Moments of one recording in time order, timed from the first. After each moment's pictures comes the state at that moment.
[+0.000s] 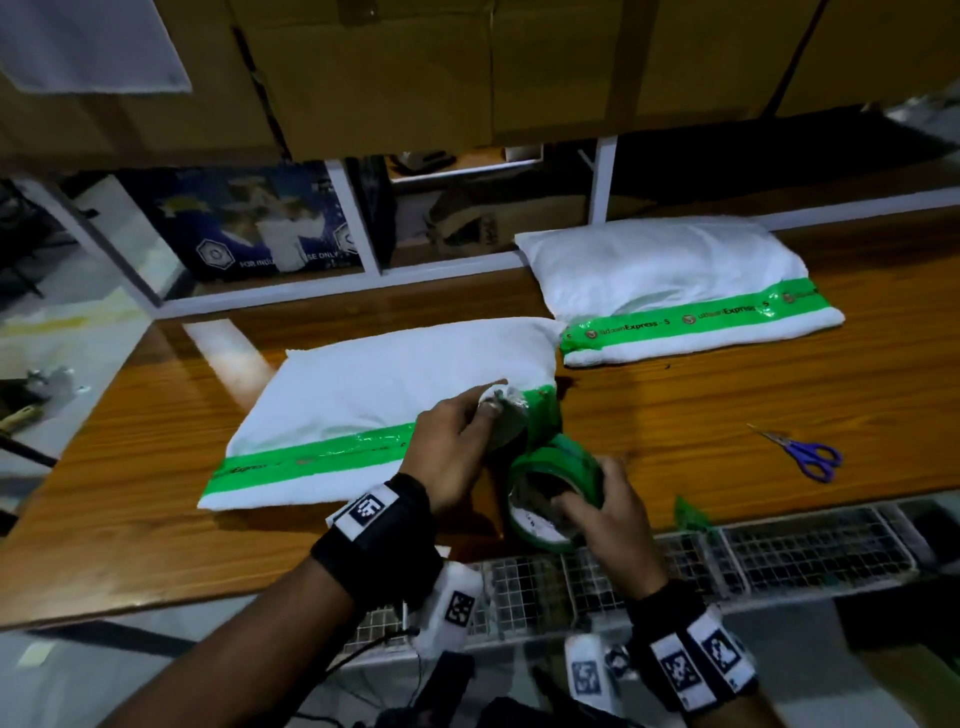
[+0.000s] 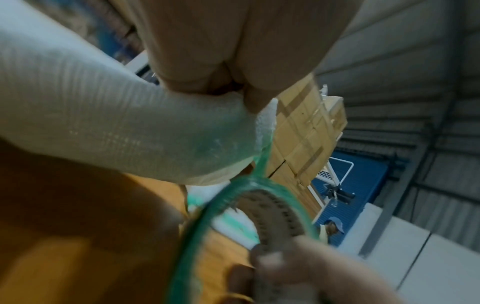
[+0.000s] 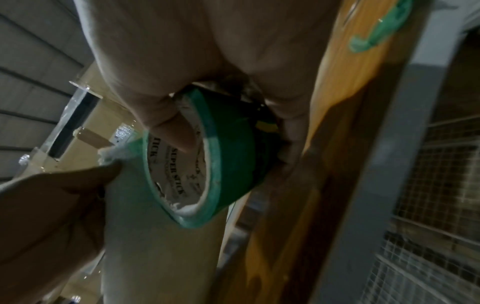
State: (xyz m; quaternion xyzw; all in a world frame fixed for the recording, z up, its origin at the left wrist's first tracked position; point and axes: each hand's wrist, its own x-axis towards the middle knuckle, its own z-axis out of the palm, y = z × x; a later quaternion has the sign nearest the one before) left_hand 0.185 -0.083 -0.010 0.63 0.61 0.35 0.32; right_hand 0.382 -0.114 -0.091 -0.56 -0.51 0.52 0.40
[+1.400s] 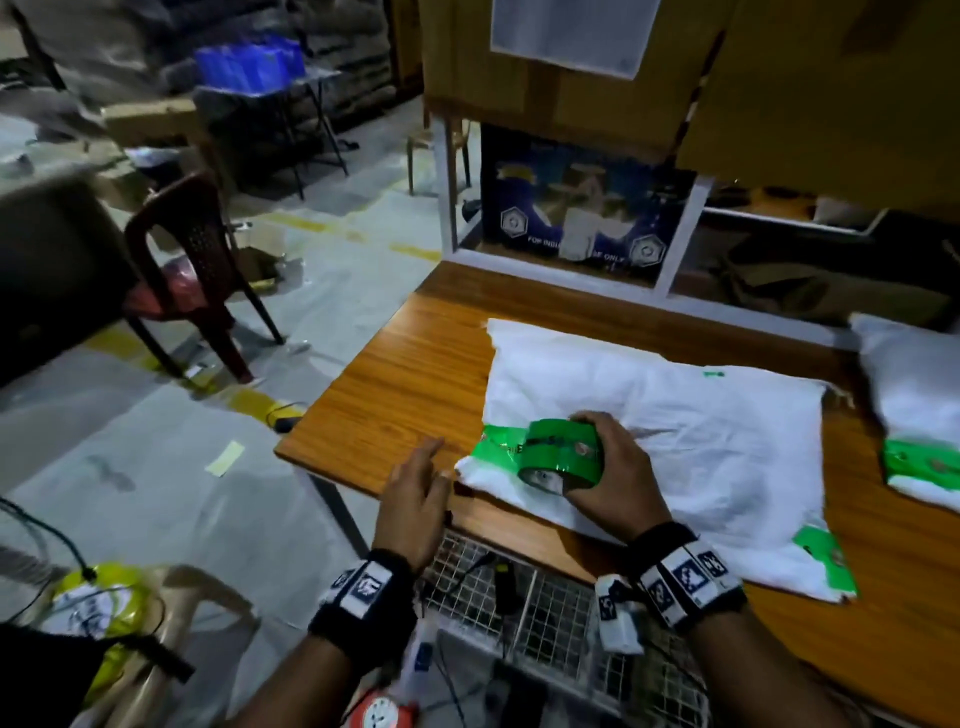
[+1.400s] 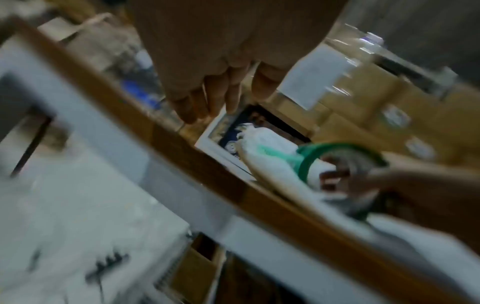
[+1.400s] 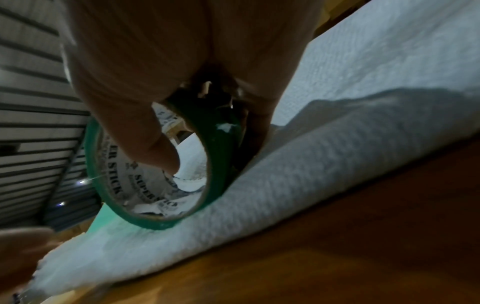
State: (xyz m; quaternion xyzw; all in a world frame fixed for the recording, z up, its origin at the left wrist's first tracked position) left_hand -0.114 -0.244 -0.119 0.38 0.78 0.48 0.18; right_hand 0.087 -0.073 -0.088 -0.34 -0.84 0.33 0.27
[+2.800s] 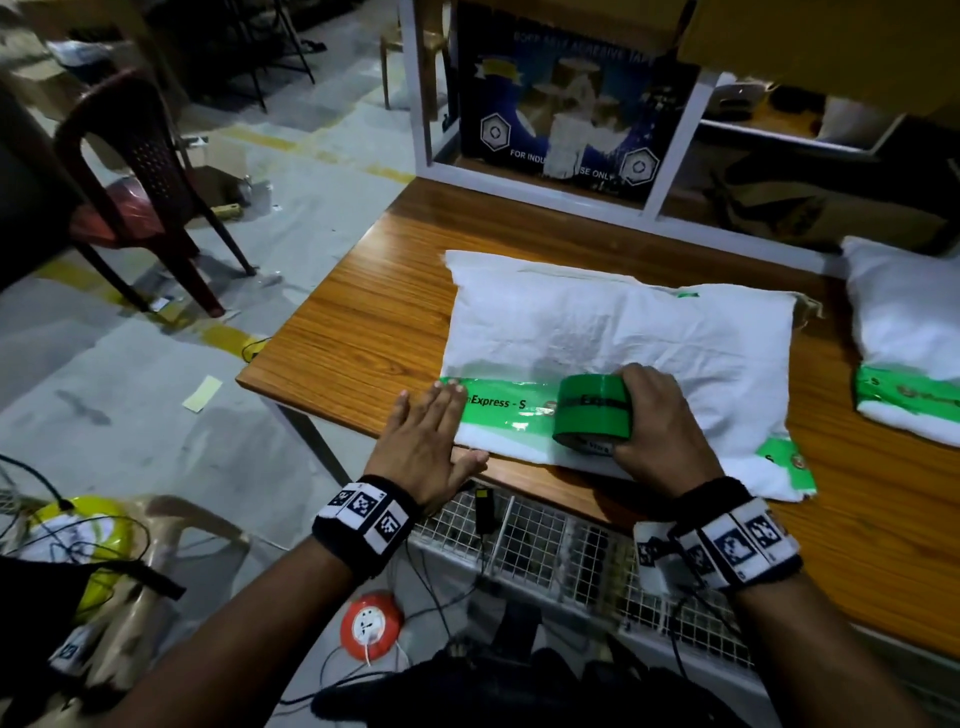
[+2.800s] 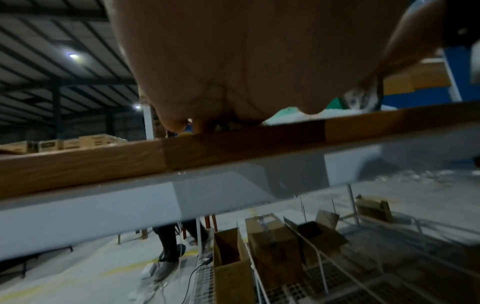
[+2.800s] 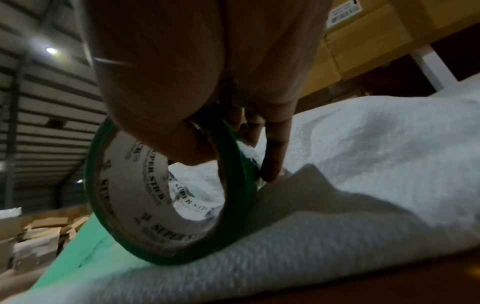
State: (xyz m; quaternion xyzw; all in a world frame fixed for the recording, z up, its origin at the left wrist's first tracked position) left_hand -0.090 -0.232 -0.130 0.61 0.78 -0.01 0.08; right_hand 0.155 -0.066 -0.072 -0.36 -0.90 0.19 0.16
